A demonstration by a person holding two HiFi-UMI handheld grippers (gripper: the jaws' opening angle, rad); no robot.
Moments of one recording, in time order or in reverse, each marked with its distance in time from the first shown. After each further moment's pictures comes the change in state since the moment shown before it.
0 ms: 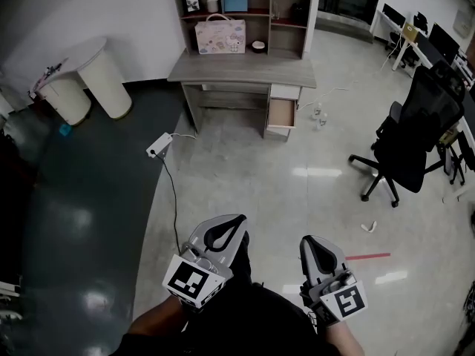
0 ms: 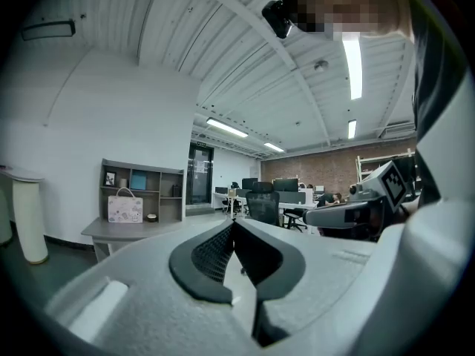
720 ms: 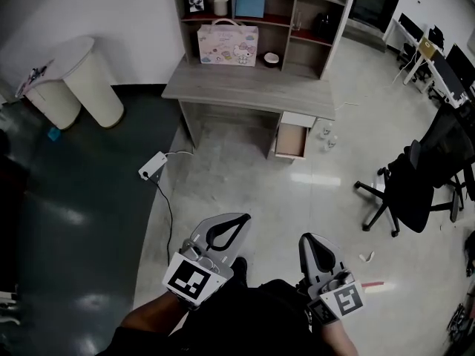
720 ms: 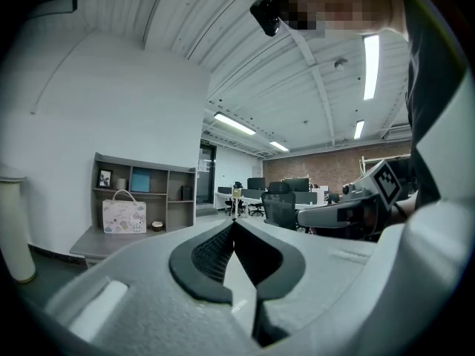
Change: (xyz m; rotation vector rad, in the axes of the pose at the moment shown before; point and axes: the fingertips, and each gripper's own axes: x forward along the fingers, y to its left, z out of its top) left arm 0.170 0.225 0.023 -0.013 -0.001 -0.022; right arm 0.270 -0.111 0.036 0.039 0.016 0.009
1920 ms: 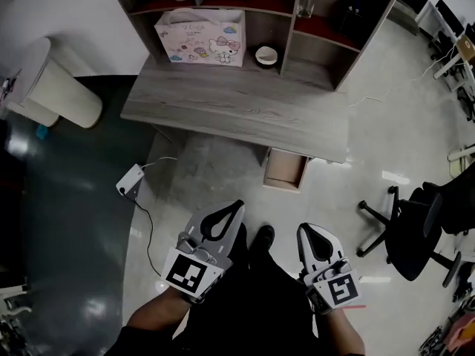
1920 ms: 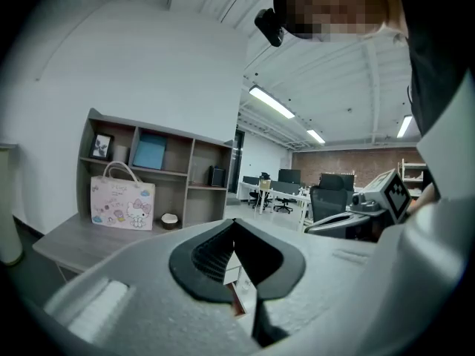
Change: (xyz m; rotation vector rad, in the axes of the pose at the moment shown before) left arm 0.370 0.233 -0.048 -0.137 0.091 0.172; right arm 0.293 -0.339 -0.024 0.008 0.244 0.071
